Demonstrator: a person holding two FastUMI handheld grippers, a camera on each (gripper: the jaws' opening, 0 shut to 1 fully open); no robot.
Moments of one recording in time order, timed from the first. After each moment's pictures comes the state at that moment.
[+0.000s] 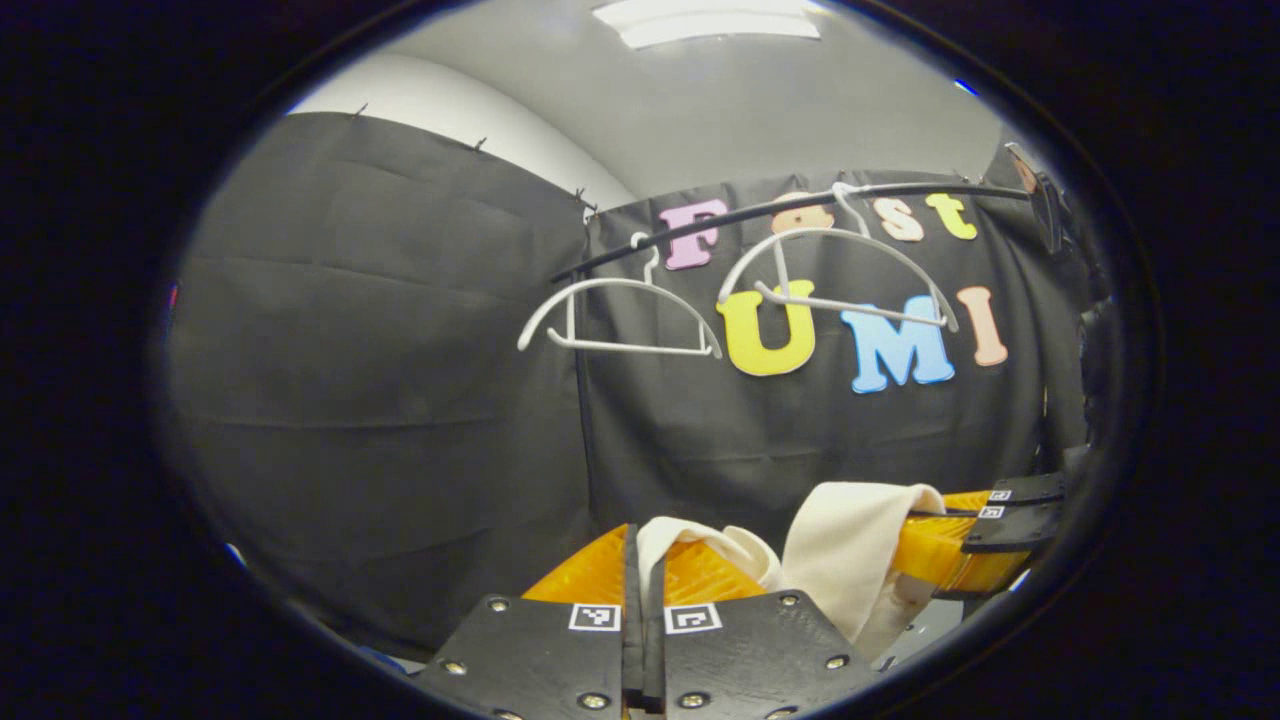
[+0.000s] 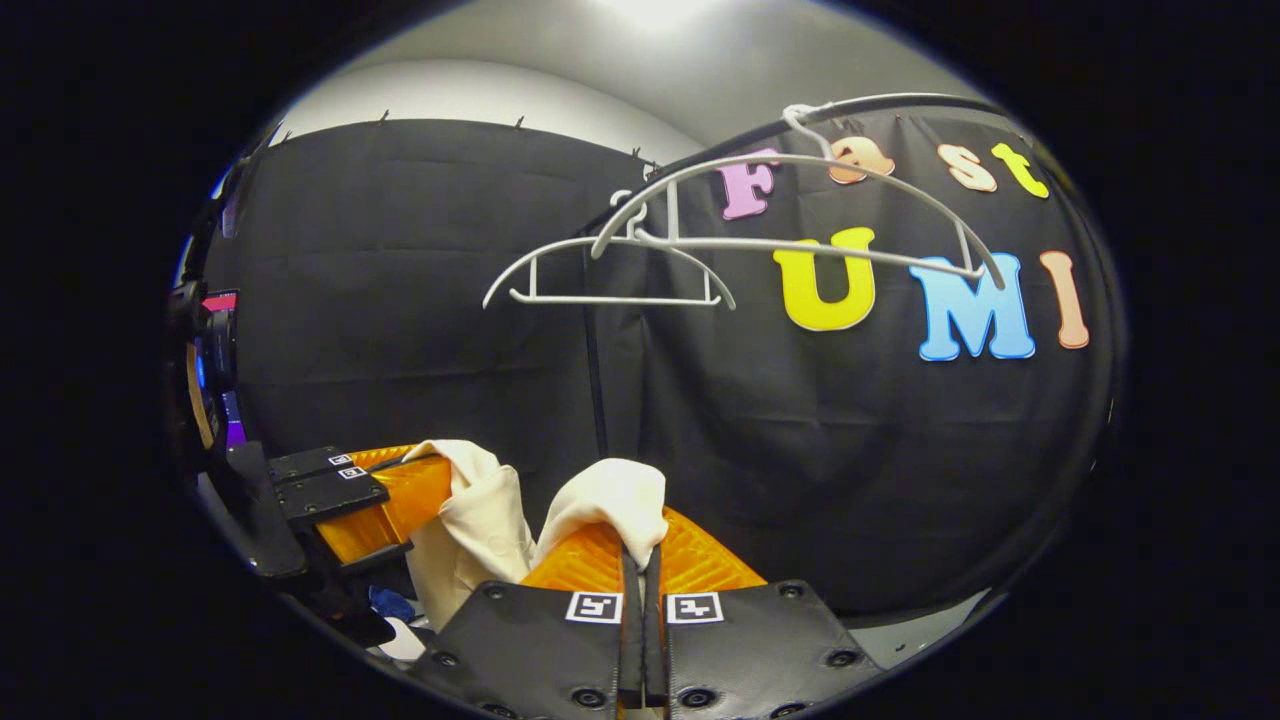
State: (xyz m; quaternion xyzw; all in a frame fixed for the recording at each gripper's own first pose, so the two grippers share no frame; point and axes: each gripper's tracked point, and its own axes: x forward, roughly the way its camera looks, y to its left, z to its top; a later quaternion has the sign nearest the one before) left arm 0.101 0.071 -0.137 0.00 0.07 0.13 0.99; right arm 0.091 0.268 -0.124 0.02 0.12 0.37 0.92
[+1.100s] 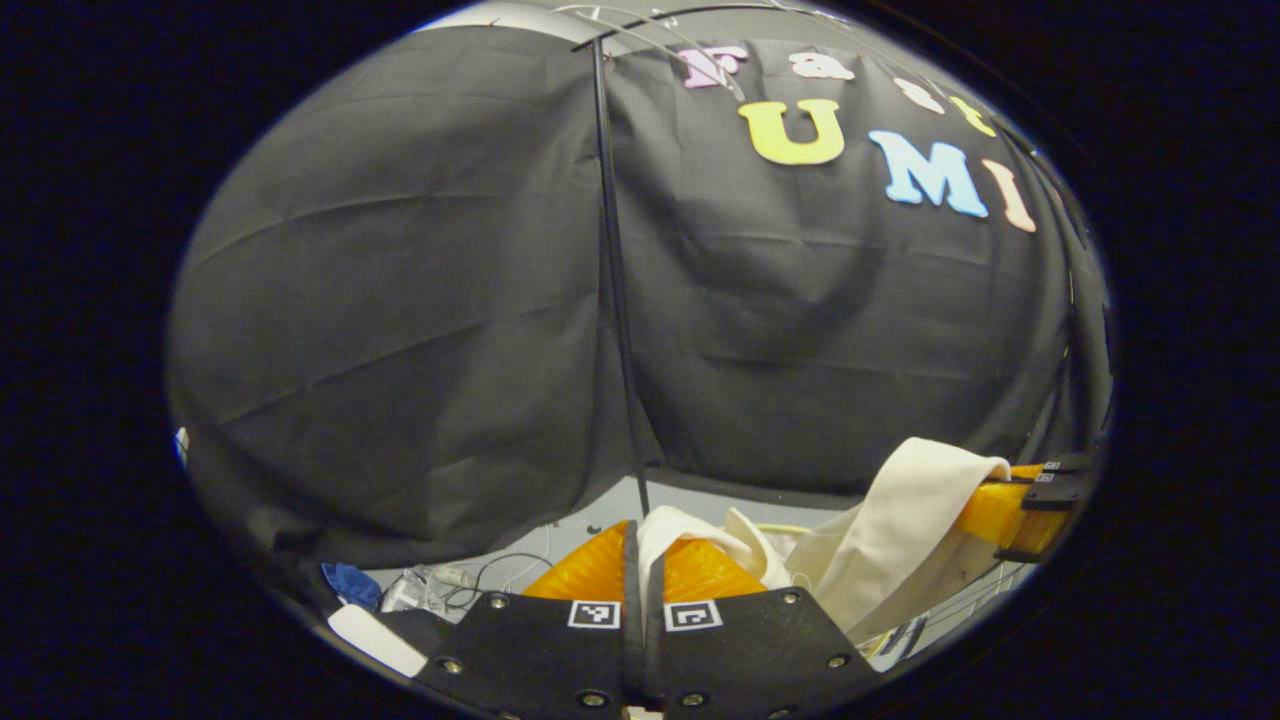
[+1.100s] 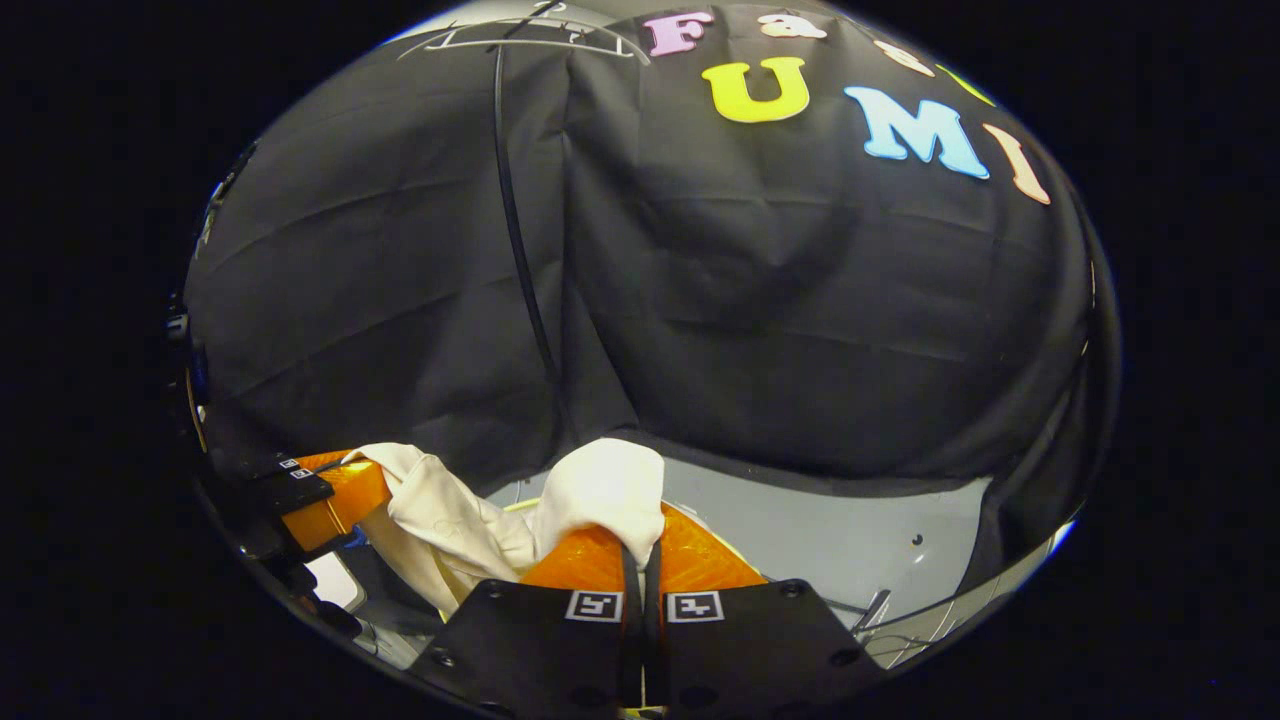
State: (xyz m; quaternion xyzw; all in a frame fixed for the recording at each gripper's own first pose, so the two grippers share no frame) left arm 0.073 0.062 -0.476 -0.03 0.32 0.14 0.94; right arm 0.075 0.255 -0.442 -0.02 0.34 0.28 0.90
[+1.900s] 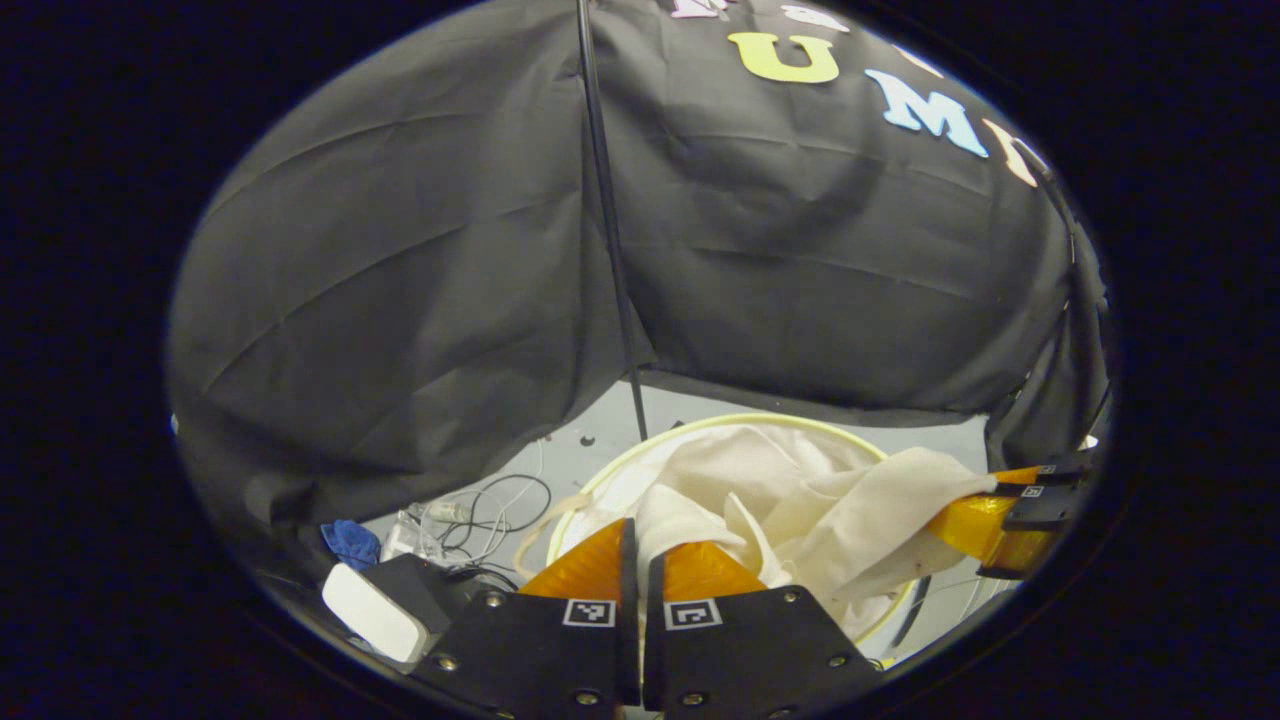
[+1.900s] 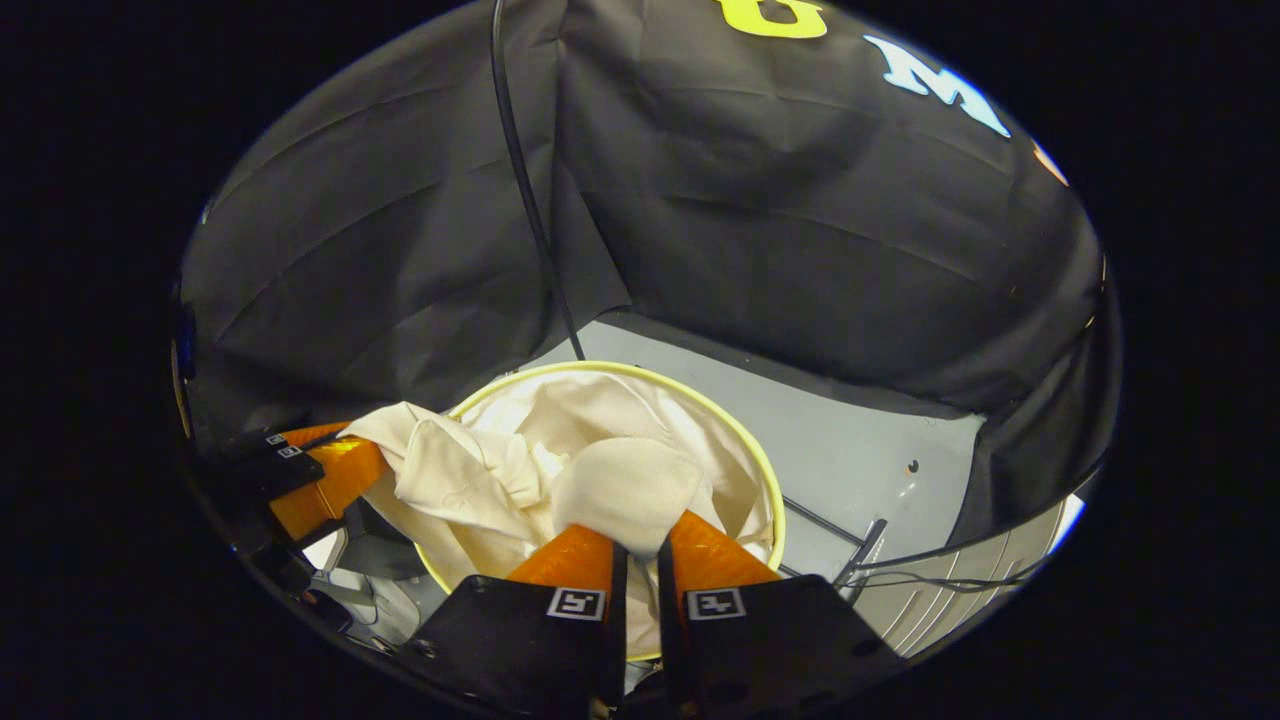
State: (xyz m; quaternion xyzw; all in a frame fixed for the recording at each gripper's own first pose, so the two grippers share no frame) left arm 0.029 0.042 -0.545 -0.05 0.44 0.12 0.89; right arm 0.029 0.250 -0.515 -0.08 0.48 0.26 0.84
